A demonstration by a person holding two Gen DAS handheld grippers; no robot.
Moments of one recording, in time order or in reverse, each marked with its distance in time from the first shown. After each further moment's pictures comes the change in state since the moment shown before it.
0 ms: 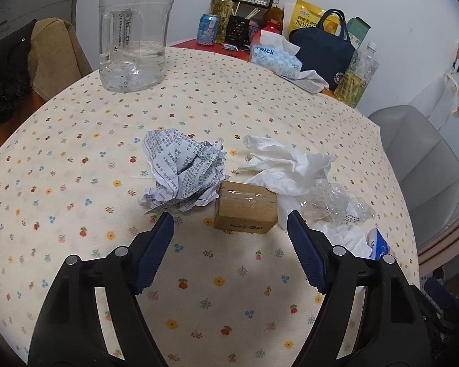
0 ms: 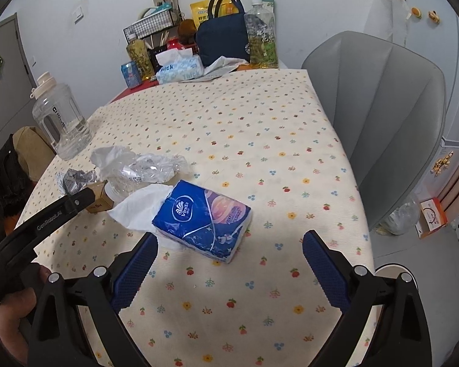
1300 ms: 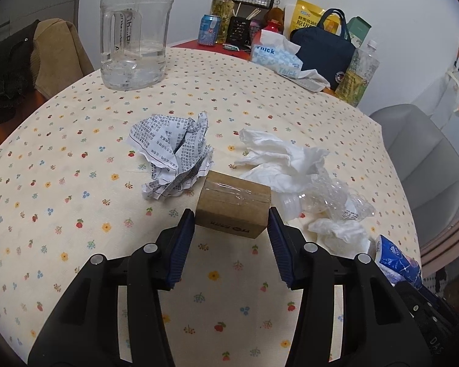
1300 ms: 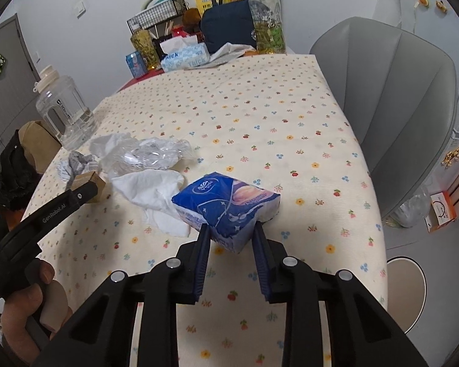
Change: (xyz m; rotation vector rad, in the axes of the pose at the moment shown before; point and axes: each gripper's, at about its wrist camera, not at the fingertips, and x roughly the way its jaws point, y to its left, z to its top) left arm -0.004 -0.005 -0.007 0.000 -0.017 0.014; right arm 0.005 -0.007 -0.007 0.005 0.045 0.054
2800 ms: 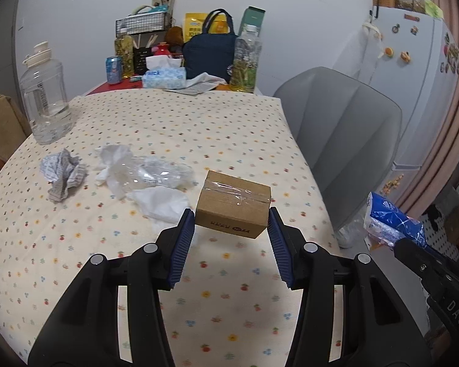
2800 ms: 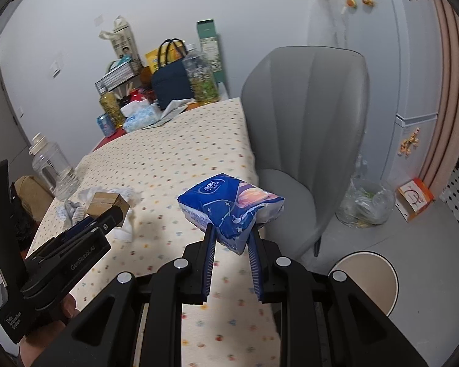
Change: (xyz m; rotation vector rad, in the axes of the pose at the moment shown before) left arm -0.075 -0.159 -0.059 0.298 -0.066 -0.164; right arm -0.114 -0.110 -0.030 0.168 -0.194 -0.084
